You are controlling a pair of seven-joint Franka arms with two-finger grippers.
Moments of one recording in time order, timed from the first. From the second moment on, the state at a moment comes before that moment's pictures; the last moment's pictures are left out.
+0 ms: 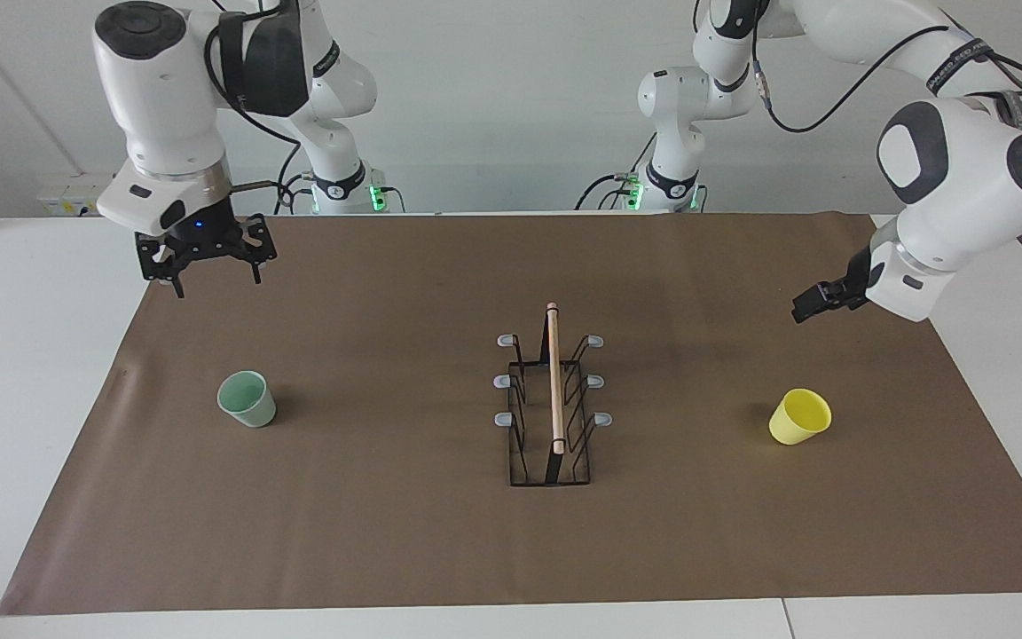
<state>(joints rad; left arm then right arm) -0.02 0.36 0.09 -1.36 -0.10 1.48 -0.22 0.11 0.04 -0.02 -1.66 -0.23 1.72 -0.34</state>
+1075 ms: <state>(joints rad) 0.13 0.59 0.32 -1.33 -0.79 1.57 -0.91 0.26 0.10 -0.01 -1.81 -0.74 1.89 -1.25</state>
